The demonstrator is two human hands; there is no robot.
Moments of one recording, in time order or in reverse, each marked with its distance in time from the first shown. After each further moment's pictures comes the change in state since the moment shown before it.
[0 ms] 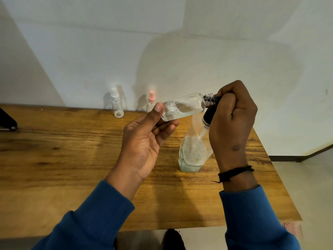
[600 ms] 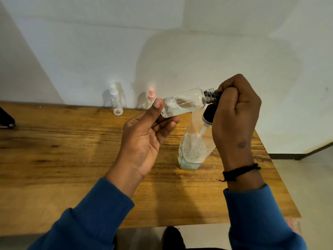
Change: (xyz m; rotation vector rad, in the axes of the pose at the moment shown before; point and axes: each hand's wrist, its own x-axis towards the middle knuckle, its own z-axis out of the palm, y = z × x) left_hand -0.001 0.001 0.002 -0.012 0.001 -0.002; right_hand 0.005 -0.003 -0.004 -0.019 -0.042 -0.025
